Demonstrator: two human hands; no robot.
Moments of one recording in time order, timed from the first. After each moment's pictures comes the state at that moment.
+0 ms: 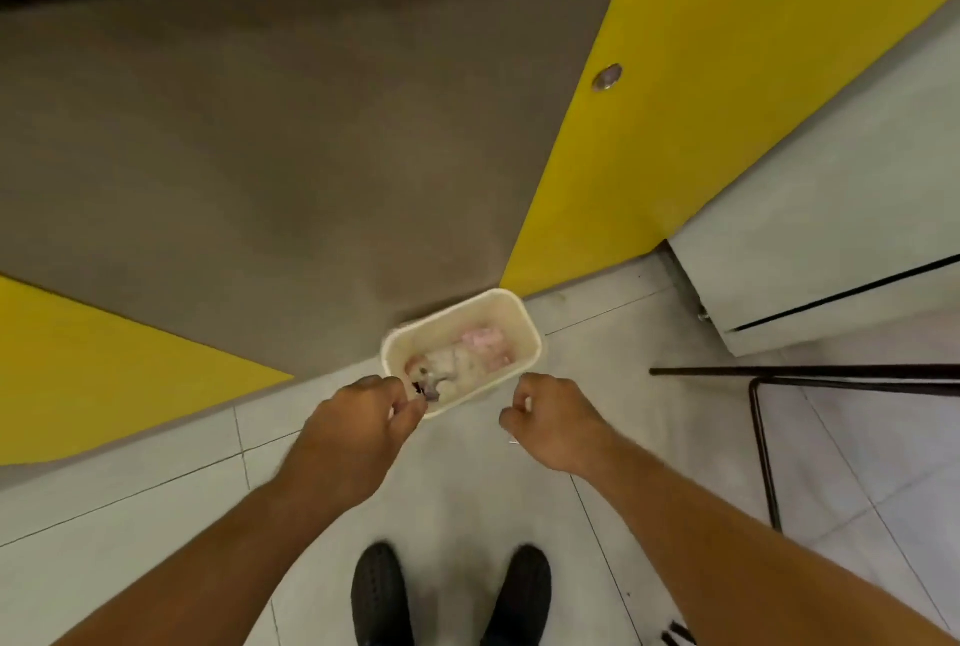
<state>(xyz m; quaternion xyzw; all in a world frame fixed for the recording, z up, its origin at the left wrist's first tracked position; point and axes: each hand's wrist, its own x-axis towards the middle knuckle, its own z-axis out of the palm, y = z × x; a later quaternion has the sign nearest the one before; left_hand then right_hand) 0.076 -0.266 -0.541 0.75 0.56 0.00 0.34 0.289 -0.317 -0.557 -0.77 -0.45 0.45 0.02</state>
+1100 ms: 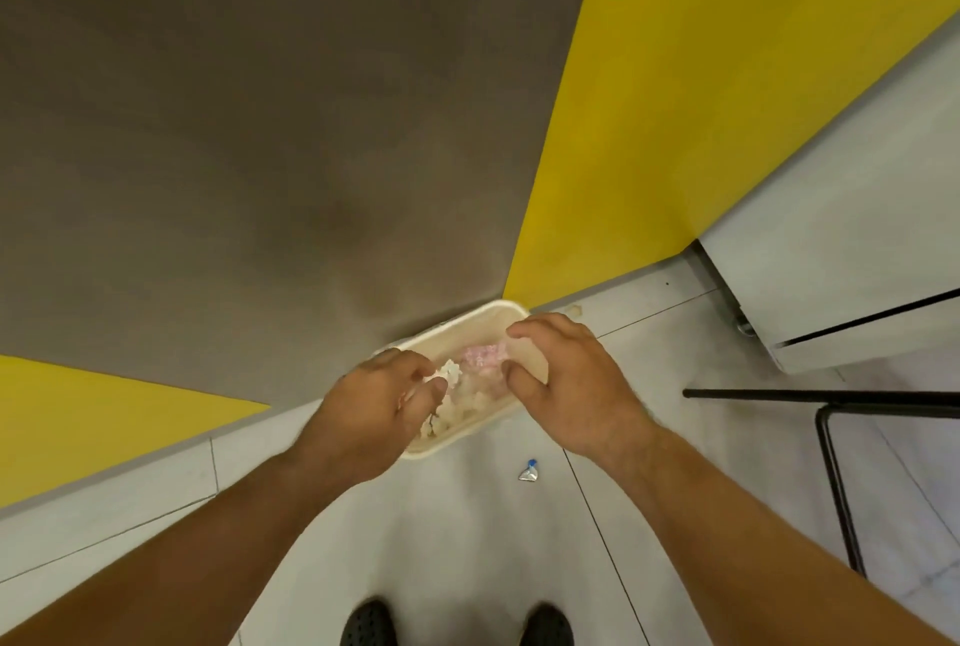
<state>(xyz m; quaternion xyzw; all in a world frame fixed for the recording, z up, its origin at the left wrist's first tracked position) 0.113 -0.217 -0.643 0.78 0.51 0.02 0.36 0.326 -0.273 -0.621 -0.73 -0.58 0.30 0.18</state>
